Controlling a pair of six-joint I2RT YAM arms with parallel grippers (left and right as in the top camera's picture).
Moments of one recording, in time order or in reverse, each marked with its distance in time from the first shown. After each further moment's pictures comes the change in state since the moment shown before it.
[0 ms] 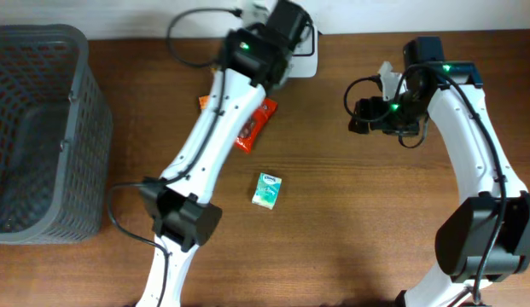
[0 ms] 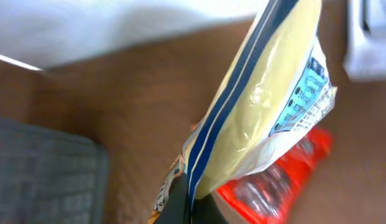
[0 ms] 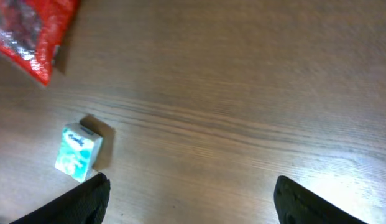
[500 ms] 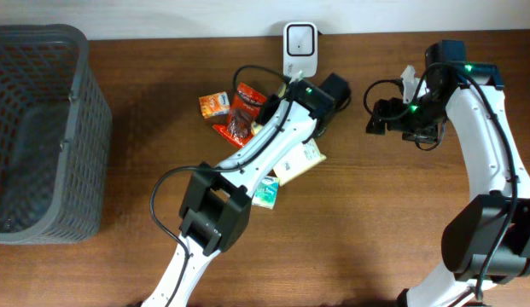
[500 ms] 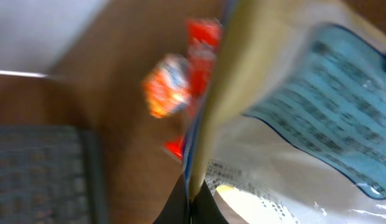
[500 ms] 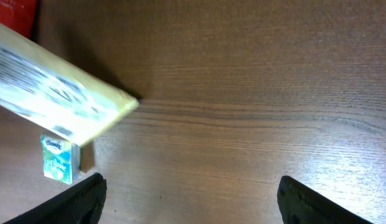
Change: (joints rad) left arm -0.162 0.099 -0.270 0.043 -0.144 -0.027; right arm -0.077 0.000 0.000 -0.050 0.023 0.023
